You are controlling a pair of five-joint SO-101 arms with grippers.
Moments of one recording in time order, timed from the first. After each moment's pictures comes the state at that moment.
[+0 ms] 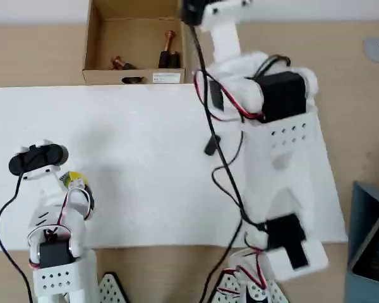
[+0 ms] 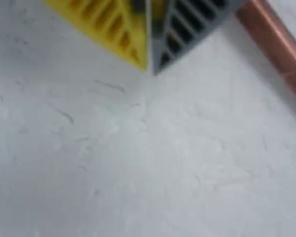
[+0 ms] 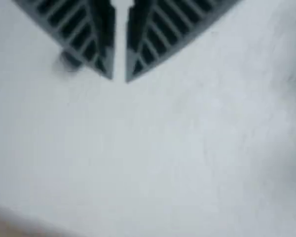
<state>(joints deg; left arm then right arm) -13.5 -104.1 96.4 53.3 -1.1 -19.9 -3.3 -36.4 101.3 -9.5</state>
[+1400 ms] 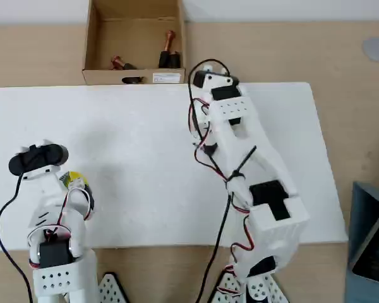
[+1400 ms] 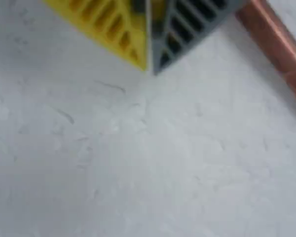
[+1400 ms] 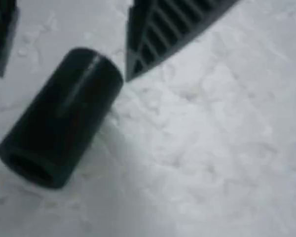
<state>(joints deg) -13.5 -104.1 96.4 53.3 -1.1 -17.9 16.7 4.9 76.8 -29.2</state>
